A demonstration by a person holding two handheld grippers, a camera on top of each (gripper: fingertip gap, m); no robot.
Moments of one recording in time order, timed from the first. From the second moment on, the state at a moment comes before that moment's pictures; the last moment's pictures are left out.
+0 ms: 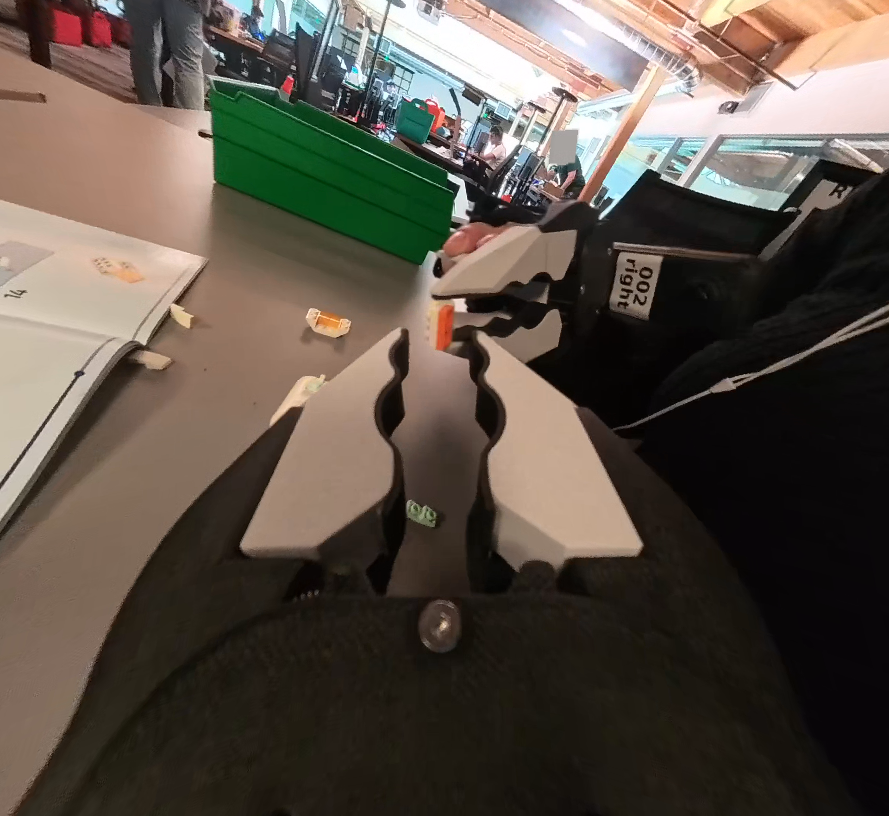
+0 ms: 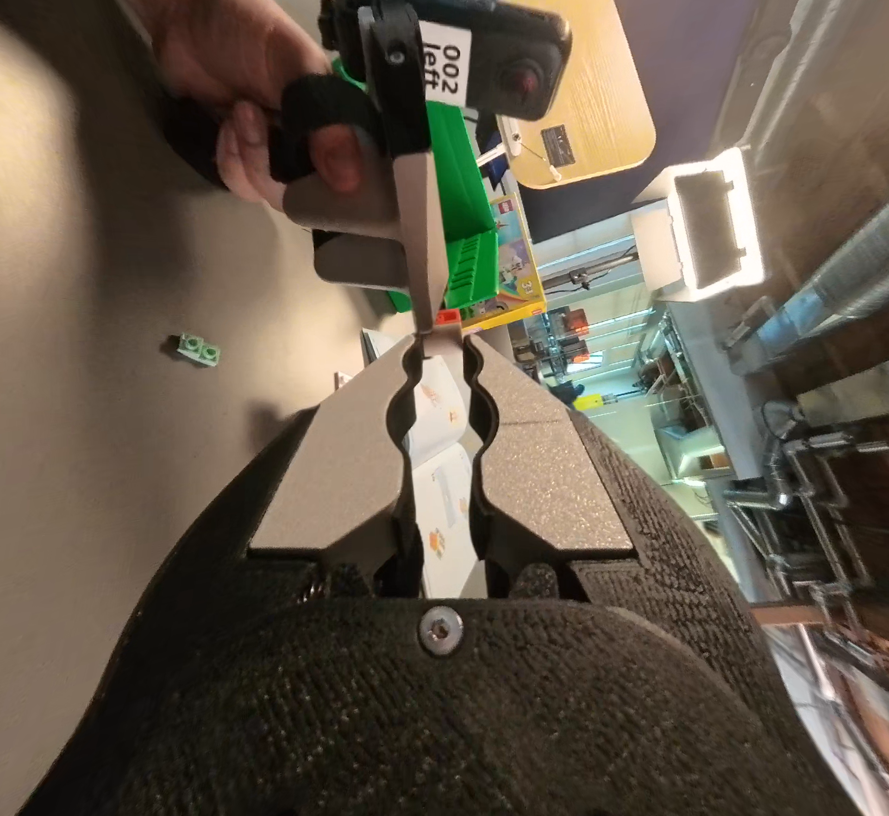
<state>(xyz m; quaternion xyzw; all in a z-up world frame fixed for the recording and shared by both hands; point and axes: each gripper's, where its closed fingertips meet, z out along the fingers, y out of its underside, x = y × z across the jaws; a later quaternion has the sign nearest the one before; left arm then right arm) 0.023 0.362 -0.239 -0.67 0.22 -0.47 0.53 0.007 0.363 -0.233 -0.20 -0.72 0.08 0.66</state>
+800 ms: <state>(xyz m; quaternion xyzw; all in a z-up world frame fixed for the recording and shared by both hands) -0.013 0.374 -0.225 -0.66 0.18 -0.38 0.62 0.080 0.456 -0.276 -0.58 -0.62 0.27 0.46</state>
